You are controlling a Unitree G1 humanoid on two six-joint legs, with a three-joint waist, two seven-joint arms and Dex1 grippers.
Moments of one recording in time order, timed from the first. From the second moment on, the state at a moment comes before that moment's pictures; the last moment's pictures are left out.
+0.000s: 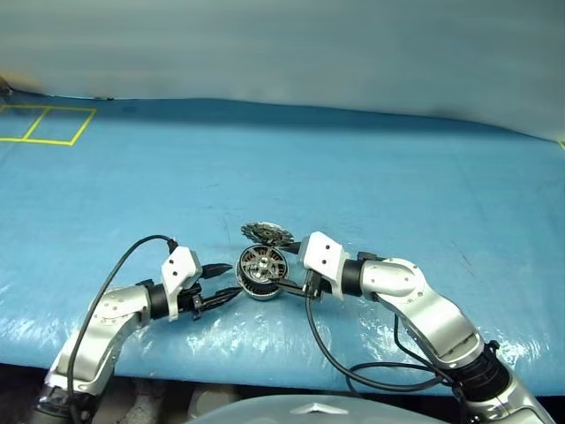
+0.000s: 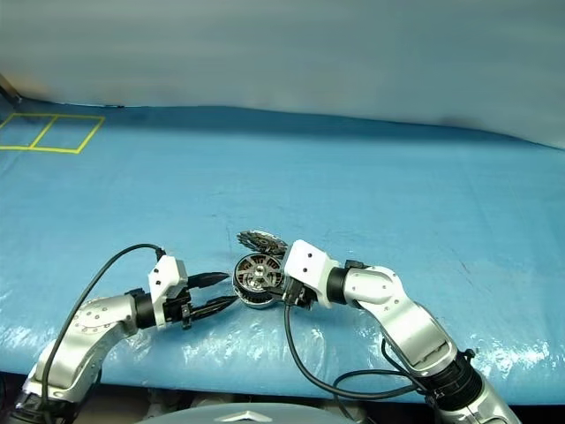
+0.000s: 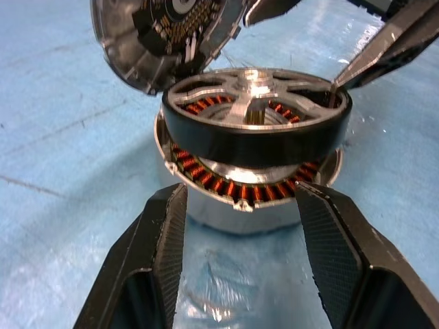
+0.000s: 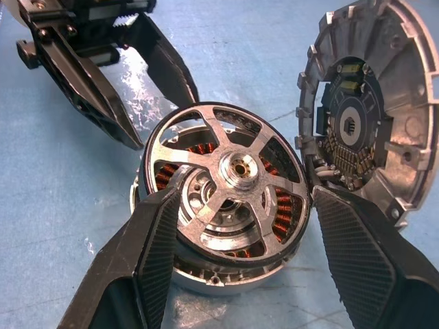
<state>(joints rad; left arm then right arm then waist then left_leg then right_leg) 0.17 0.67 -0.04 -0.29 -0.38 0.28 -0.93 -0.17 -0.54 0.40 -0.54 0.15 0.58 0.71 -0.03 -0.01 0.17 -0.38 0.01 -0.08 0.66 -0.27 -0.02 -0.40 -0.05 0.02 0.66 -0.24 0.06</state>
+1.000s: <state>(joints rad) 0.16 0.63 -0.03 -0.29 -0.35 0.28 -0.89 -0.25 -0.50 0.42 -0.47 0.15 0.53 0.78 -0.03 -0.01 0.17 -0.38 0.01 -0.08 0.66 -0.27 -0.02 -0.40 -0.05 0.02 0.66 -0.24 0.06</state>
